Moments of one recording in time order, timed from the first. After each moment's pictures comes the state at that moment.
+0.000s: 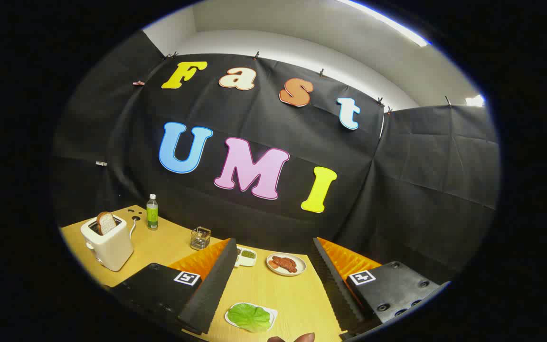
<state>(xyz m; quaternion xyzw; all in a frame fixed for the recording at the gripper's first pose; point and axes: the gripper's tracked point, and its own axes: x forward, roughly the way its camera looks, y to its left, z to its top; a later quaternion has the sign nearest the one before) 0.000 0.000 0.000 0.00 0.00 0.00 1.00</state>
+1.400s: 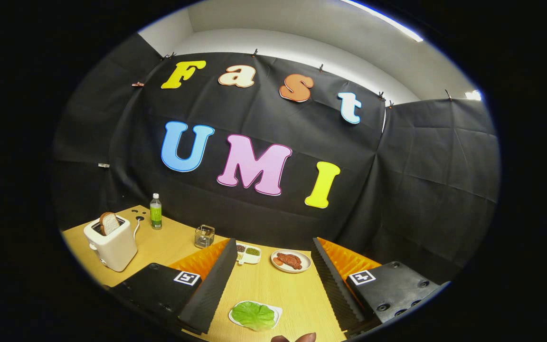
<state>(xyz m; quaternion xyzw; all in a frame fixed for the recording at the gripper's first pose) 0.003 0.003 -0.012 0.01 0.01 0.02 1.00</state>
